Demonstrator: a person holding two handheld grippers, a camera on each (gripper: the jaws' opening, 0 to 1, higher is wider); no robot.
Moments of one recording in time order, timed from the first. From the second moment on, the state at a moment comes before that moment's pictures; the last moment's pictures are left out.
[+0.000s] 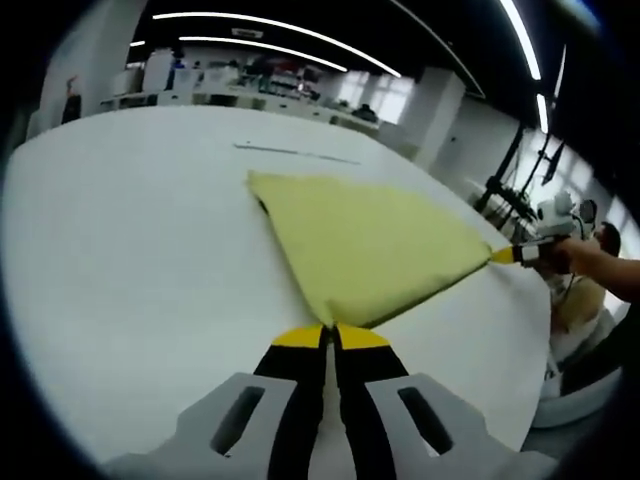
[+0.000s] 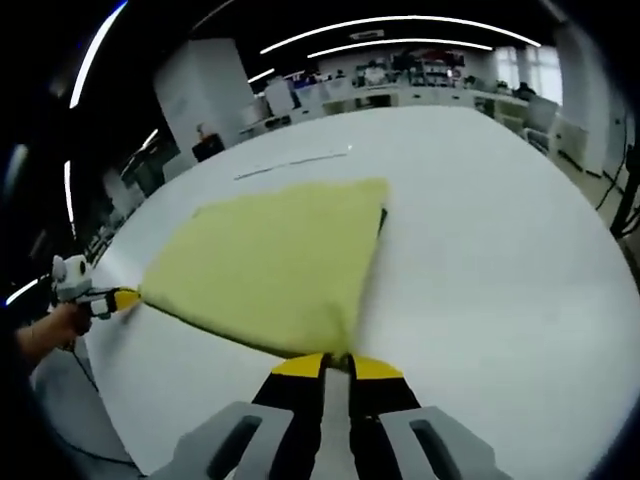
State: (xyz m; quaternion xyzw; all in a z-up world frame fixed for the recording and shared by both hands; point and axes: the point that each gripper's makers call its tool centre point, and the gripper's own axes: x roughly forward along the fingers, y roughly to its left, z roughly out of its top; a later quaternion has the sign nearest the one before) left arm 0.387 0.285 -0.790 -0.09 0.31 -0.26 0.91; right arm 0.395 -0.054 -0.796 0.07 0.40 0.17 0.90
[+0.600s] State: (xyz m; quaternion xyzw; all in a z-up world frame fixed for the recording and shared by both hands) left arm 0.387 0.286 -0.790 -0.07 0.32 -0.27 0.91; right arm 0.402 -0.066 -0.782 -0.05 0.38 0.25 0.89
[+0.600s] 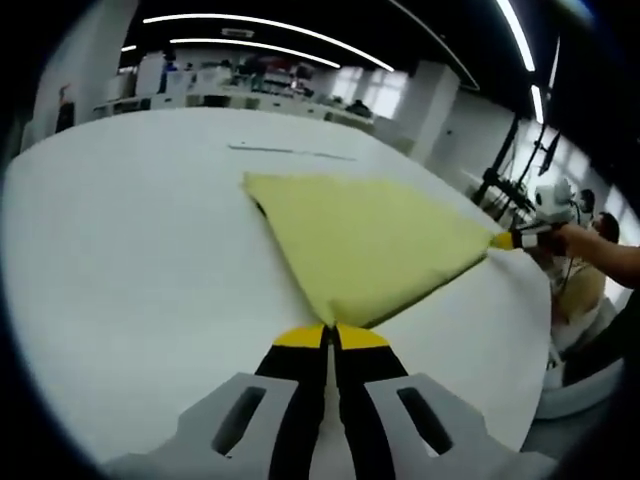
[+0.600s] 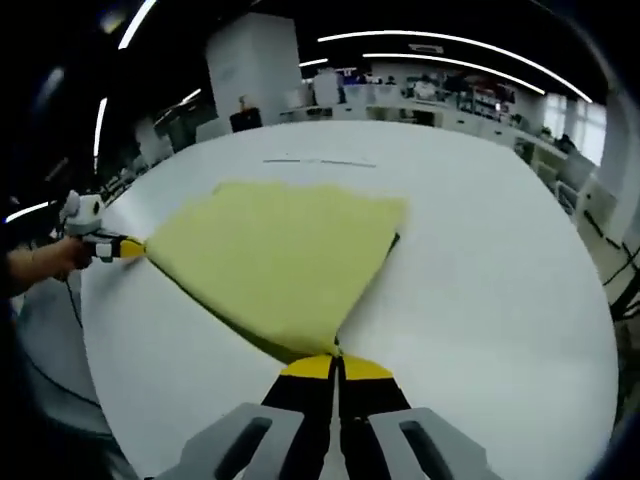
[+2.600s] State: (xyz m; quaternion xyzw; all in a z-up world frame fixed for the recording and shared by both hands) left arm 0.335 0.278 -0.780 -0.08 0.32 -0.22 0.92; right arm 0.349 -0.081 -0.786 -0.01 0.36 0.26 0.90
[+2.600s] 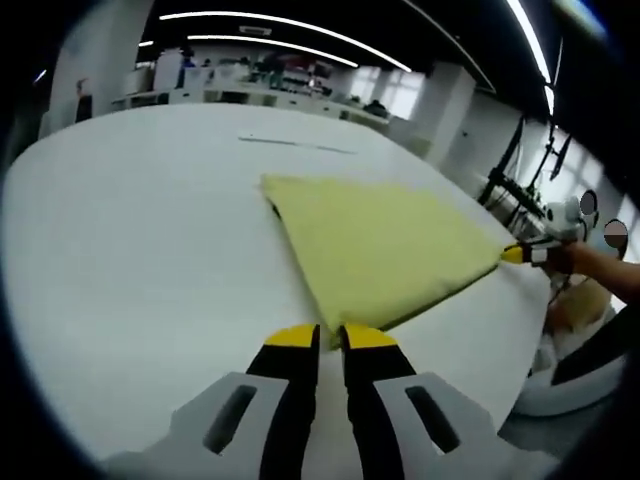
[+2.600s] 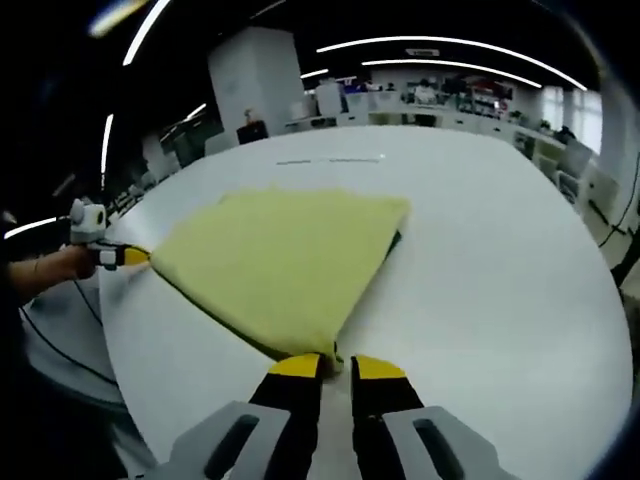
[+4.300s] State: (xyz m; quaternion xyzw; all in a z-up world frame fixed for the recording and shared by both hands) left arm 0.323 0.269 -0.691 -0.06 0.25 -0.24 0.94; right arm 0.334 -0.036 -0.680 0.05 0.28 0.30 0.91
